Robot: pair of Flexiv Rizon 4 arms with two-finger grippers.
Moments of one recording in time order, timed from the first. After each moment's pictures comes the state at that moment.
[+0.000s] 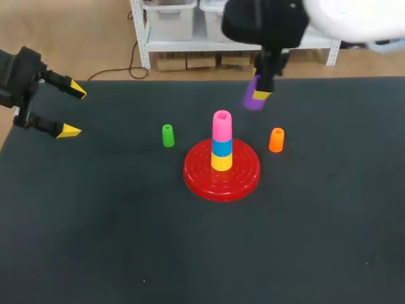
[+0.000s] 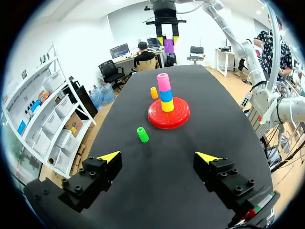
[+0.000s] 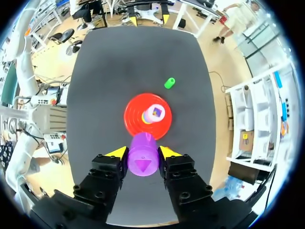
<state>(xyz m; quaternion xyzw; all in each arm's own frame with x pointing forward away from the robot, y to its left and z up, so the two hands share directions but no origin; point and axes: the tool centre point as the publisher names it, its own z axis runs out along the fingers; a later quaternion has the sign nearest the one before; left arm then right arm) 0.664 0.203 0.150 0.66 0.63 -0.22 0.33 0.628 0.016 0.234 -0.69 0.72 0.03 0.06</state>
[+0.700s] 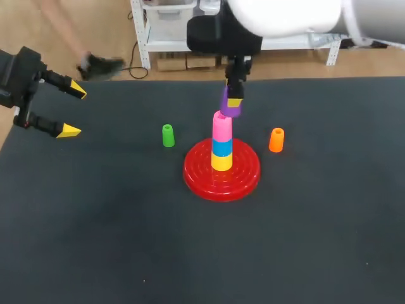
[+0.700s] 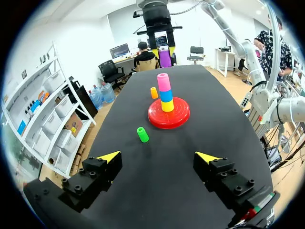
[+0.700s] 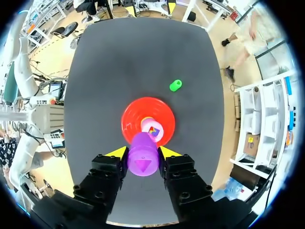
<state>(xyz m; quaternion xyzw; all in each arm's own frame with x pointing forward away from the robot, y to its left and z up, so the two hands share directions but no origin) 0.664 0.203 0.150 0.66 0.63 -0.22 0.33 0.649 0.053 0.199 -0.71 0.71 0.02 0.01</state>
